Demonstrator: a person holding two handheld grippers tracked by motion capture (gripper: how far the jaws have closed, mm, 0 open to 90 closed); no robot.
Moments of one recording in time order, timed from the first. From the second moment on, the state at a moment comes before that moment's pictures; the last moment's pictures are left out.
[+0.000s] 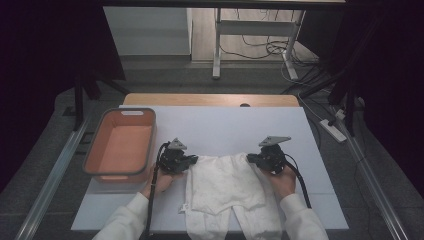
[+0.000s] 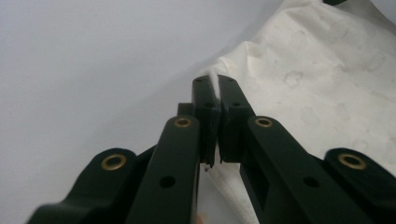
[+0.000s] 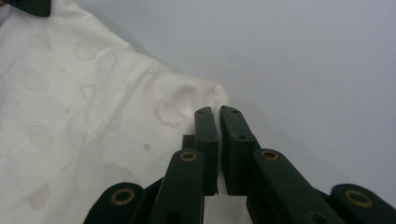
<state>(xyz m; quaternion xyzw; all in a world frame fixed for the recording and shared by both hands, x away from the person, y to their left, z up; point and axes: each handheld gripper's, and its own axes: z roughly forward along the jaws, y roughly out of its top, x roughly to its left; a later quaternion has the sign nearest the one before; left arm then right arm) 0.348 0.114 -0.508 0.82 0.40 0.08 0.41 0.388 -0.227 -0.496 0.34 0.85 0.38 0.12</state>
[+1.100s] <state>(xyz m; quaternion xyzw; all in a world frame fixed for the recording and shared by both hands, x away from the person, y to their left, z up) 0.370 0.114 -0.501 0.80 0.42 0.10 0.42 0.409 -0.225 -0.488 0.35 0.84 0.39 0.14</state>
